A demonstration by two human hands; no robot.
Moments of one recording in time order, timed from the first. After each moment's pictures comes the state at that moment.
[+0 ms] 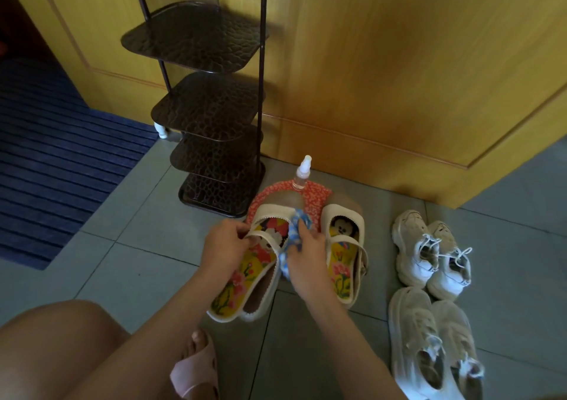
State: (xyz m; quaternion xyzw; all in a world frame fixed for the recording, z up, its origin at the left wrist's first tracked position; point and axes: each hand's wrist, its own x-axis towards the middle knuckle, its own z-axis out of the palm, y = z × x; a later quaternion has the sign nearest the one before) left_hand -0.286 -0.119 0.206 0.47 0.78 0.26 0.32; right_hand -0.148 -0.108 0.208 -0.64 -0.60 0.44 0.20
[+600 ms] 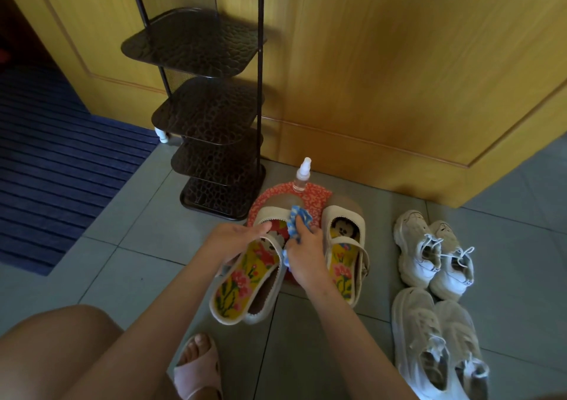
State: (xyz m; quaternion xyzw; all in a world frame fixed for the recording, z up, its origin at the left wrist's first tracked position) left_hand -0.294 -0.109 0.220 0.30 0.73 0.27 0.56; right_hand -0.154 -0.090 0.205 -0.64 -0.57 0.48 0.18
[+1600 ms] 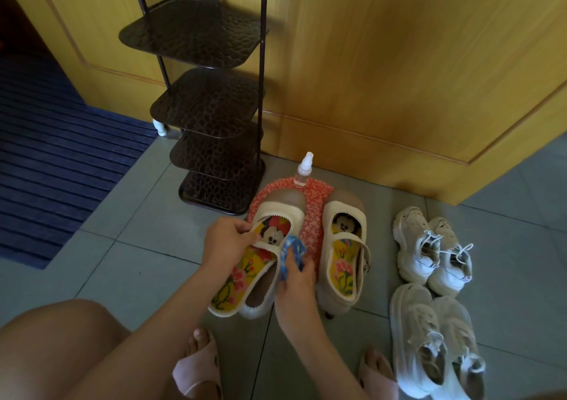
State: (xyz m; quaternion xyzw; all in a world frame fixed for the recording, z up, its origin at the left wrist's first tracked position) left_hand -0.287 -0.114 0.197 0.39 0.79 0.30 0.35; right_hand -0.155 -0.158 0.190 -0.63 -0.64 0.42 0.15
